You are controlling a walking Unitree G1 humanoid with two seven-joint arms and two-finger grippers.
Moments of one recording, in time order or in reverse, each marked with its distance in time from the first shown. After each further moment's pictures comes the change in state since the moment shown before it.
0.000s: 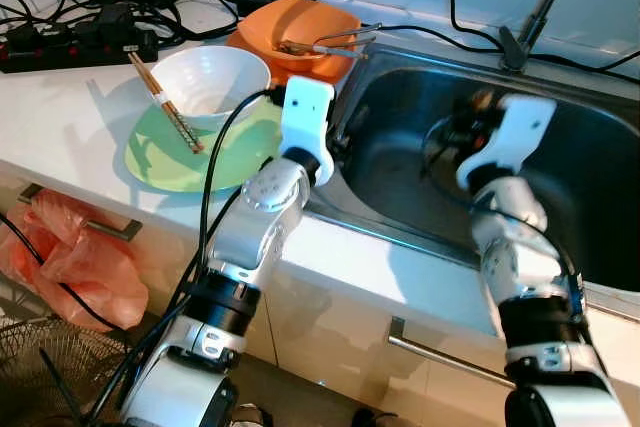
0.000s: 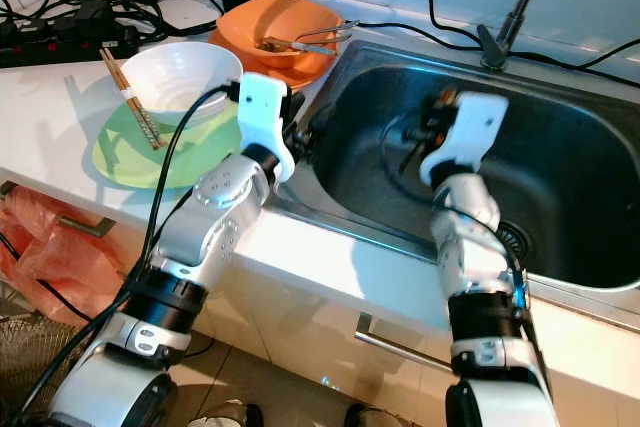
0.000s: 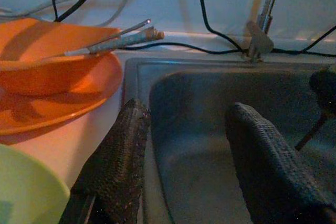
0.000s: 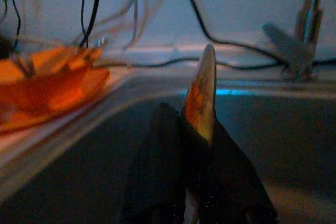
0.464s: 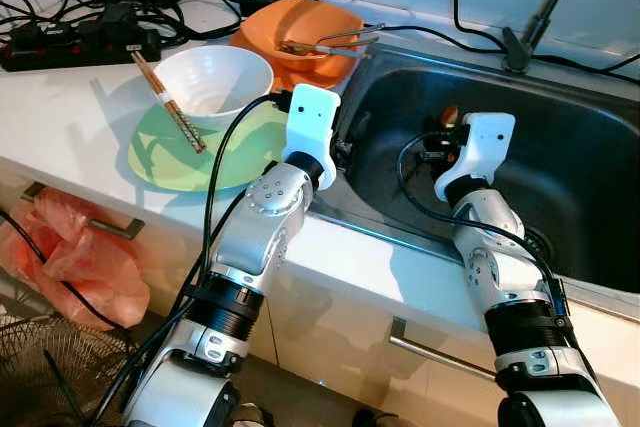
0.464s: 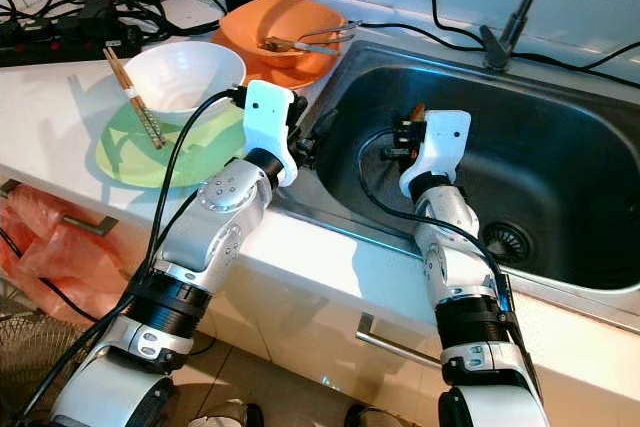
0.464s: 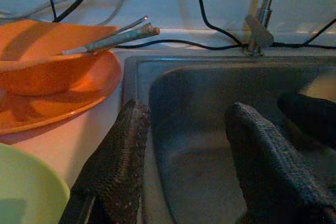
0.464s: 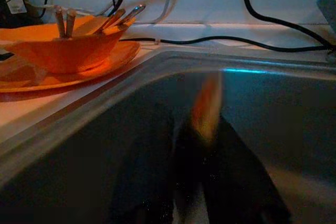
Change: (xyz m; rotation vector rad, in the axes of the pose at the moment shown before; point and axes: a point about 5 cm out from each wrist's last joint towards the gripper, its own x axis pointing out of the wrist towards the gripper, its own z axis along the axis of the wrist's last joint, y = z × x) left arm 0.001 -0.006 -0.002 0.030 0.006 -0.010; right arm -0.002 0.015 -0.012 -0.024 0.042 0.073
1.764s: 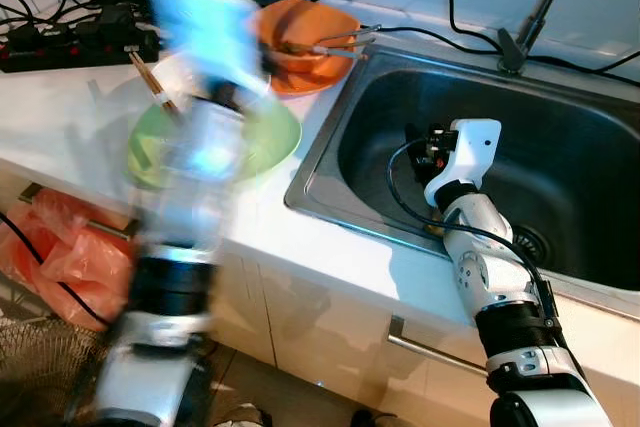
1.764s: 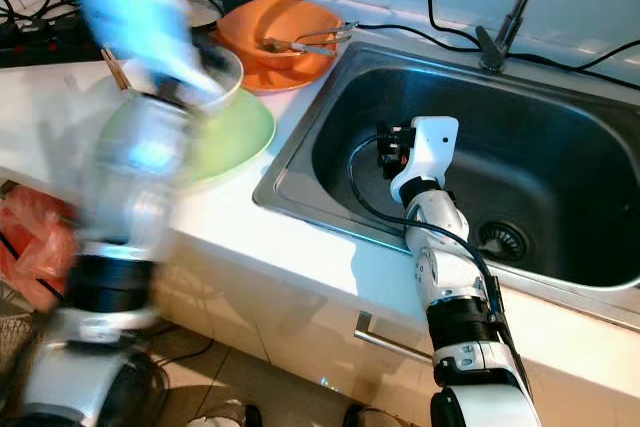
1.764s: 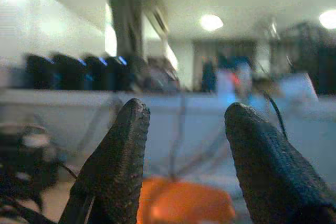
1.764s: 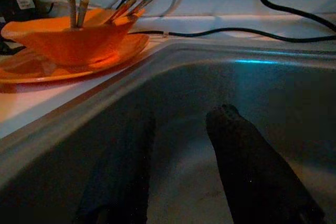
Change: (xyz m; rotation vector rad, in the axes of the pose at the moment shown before) left arm -0.046 0.077 0.110 0.083 -0.529 0.288; right arm 0.000 0.009 -0.010 0.023 0.021 0.028
